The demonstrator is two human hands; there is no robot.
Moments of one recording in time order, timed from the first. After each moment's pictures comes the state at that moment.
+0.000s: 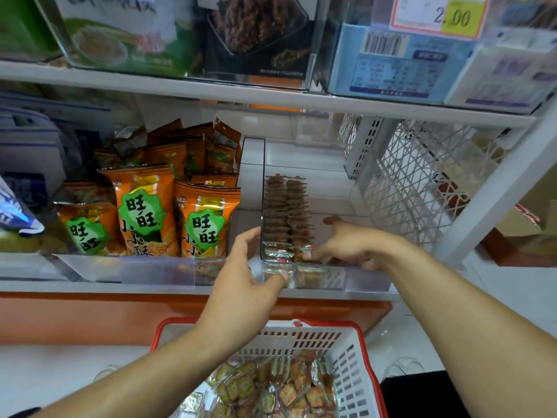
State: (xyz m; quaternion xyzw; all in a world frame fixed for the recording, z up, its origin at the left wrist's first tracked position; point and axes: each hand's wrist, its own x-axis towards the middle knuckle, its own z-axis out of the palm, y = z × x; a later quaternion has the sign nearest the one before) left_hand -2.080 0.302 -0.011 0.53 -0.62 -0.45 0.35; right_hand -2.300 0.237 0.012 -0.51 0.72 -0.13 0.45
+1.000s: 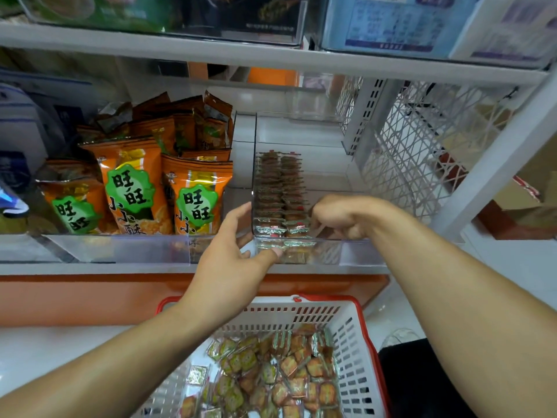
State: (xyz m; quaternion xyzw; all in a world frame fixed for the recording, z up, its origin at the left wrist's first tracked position) left_hand -2.069 0.304 -0.007 0.51 -0.62 -0.48 0.35; right_hand -2.286 0.221 0.006 -0.45 0.73 -0.13 0.49
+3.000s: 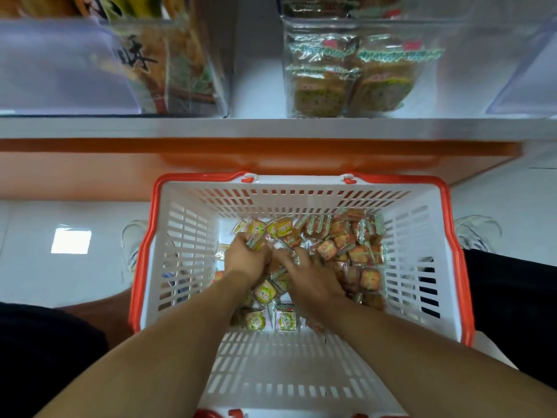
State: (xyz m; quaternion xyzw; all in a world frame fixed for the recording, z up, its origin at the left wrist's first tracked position) left_hand -2.031 0.351 -0.359 0.78 -0.40 -0.47 0.08; right_hand -2.181 0.418 -0.351 -0.71 0.63 0.07 0.32
